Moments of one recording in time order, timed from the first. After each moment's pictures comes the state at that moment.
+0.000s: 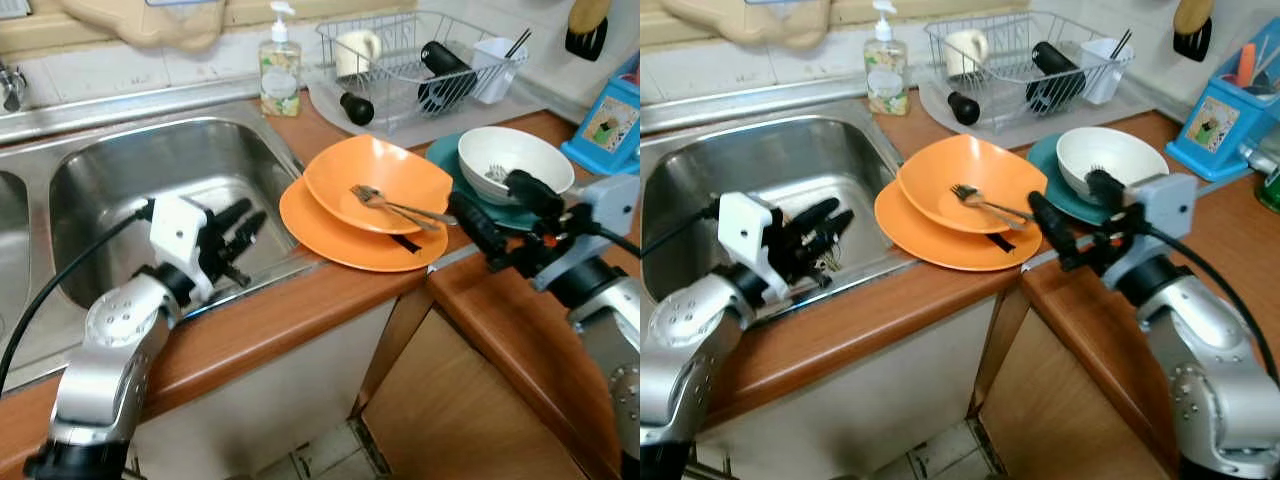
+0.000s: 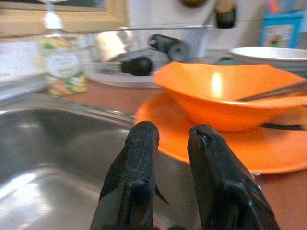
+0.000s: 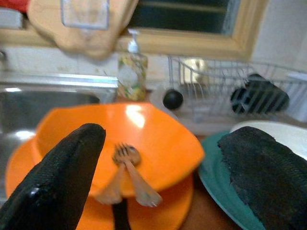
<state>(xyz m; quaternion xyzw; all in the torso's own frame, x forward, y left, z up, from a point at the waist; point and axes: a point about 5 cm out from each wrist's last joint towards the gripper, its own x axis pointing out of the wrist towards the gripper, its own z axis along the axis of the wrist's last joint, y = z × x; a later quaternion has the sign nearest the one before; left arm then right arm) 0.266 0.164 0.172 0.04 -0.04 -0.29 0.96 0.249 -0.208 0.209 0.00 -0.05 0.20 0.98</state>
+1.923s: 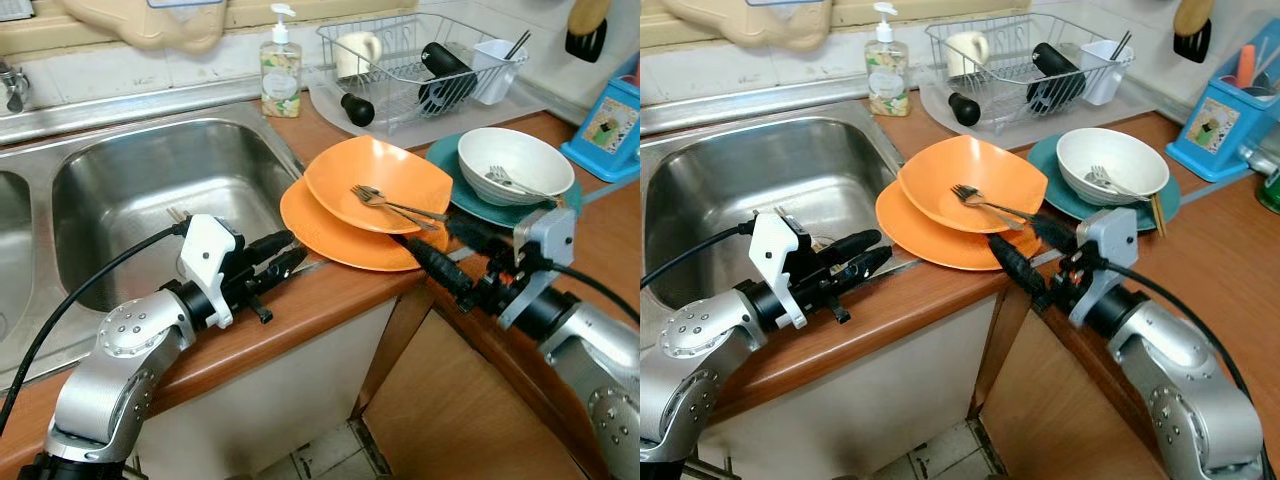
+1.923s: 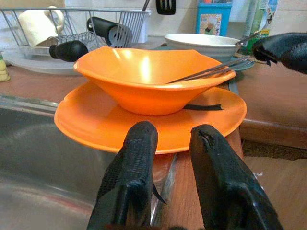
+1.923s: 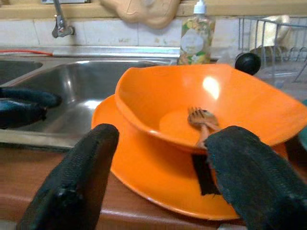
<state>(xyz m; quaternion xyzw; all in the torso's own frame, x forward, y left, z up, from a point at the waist) 0.249 0.143 0.168 0.03 0.00 -0.39 0.92 0.235 -0.175 0.180 0.03 0.01 0.32 0.95</state>
